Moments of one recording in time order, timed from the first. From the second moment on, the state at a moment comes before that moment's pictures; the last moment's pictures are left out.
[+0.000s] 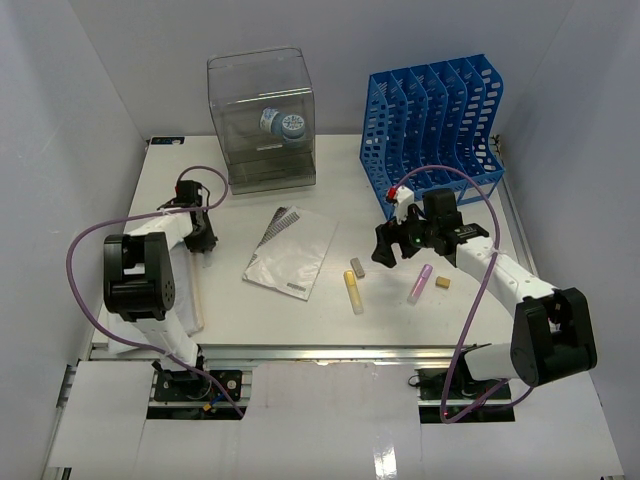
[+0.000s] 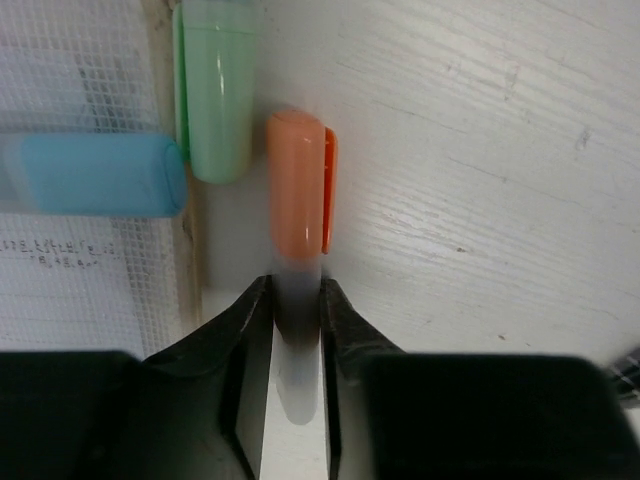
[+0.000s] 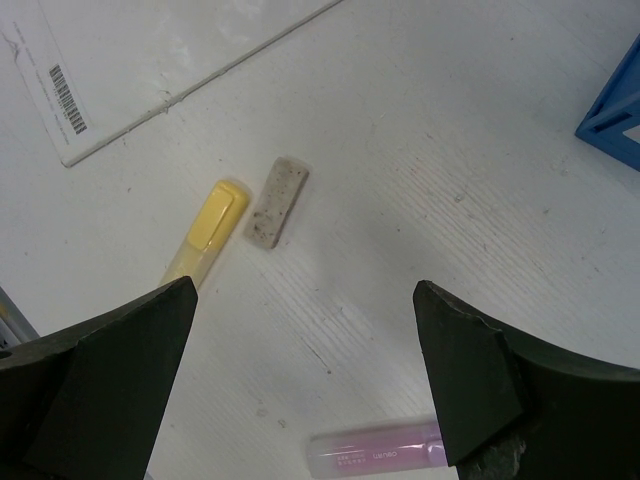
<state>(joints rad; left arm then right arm) 0.04 1.76 1.08 -0.45 -0.12 -0.25 0.33 1.35 0.86 -0.31 -0.51 -0.21</state>
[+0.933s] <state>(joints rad) 0.03 1.73 0.88 0.61 0.32 -1.52 0.30 1.33 0.86 -0.28 -0.54 -0.19</state>
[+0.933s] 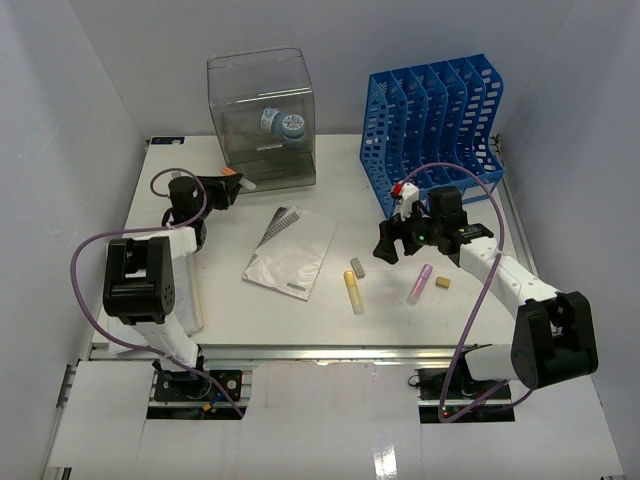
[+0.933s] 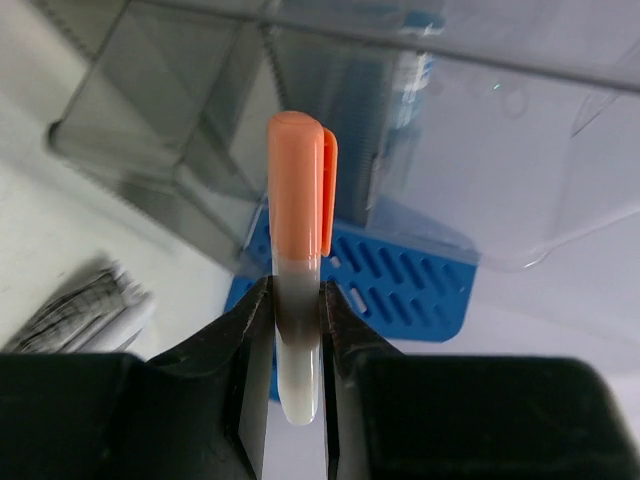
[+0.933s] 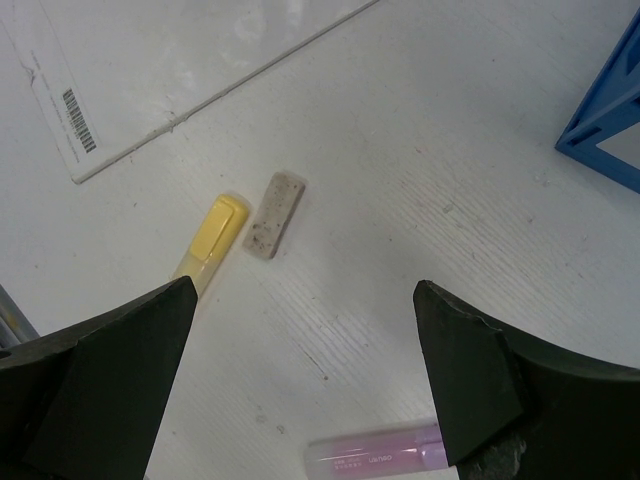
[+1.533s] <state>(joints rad) -0.06 1.90 1.11 0.48 0.20 -1.62 0.29 1.33 0.86 -0.28 -0.54 -0.19</state>
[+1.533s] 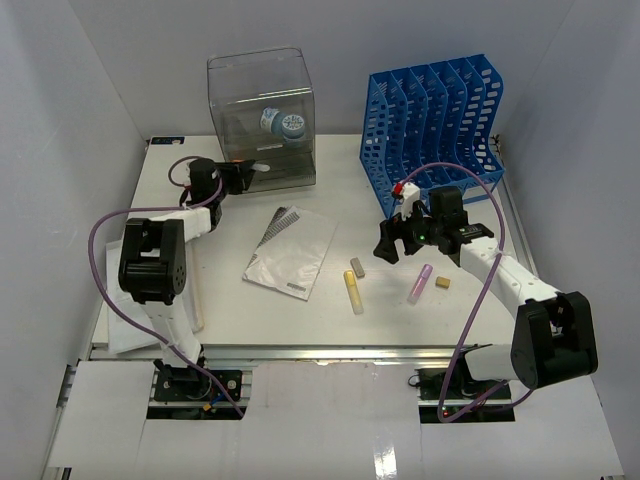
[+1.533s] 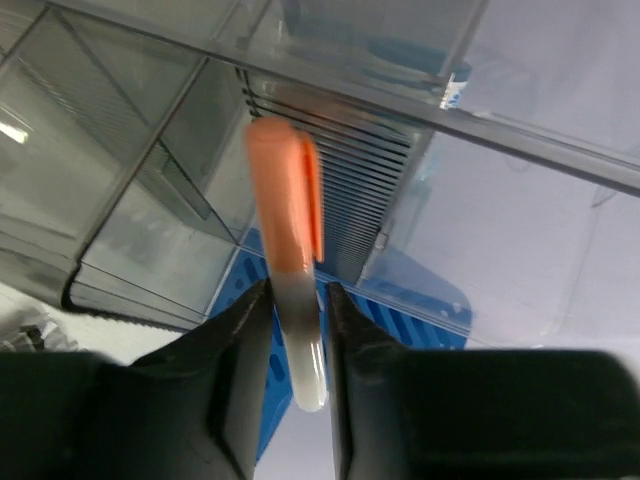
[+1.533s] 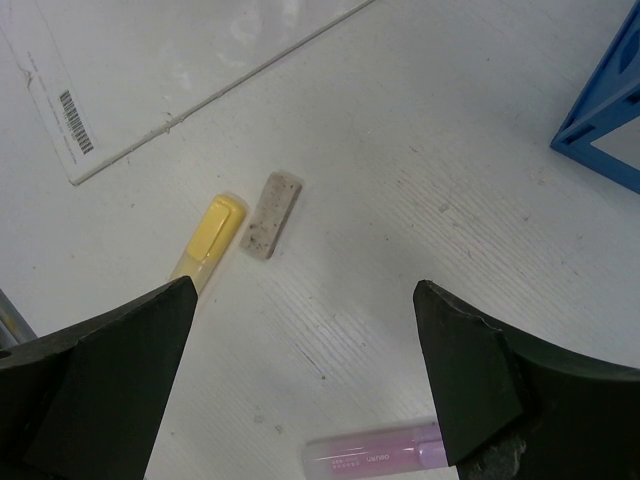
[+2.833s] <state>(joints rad) 0.26 0.70 0.56 -0.04 0.41 -0.48 0.81 1.62 0.97 -0.57 -0.13 -0.11</state>
